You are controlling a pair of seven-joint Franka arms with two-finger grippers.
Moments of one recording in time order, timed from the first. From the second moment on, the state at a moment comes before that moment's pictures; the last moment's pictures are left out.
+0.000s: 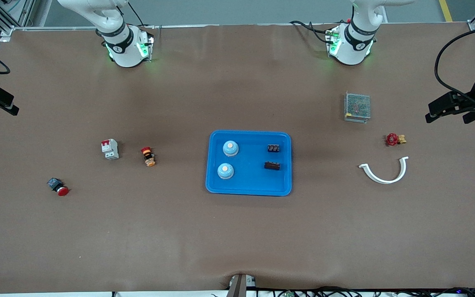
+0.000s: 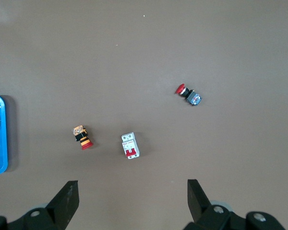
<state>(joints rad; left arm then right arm) -0.01 0.08 -0.01 -1.45 -0.05 1.54 -0.01 0.01 -0.03 -0.11 -1.57 0.01 1.59 -0.07</state>
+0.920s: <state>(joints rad) 0.03 0.06 -0.01 -1.49 -0.03 1.61 0.04 0.01 -0.03 -0.11 -1.57 0.01 1.59 -0.07</state>
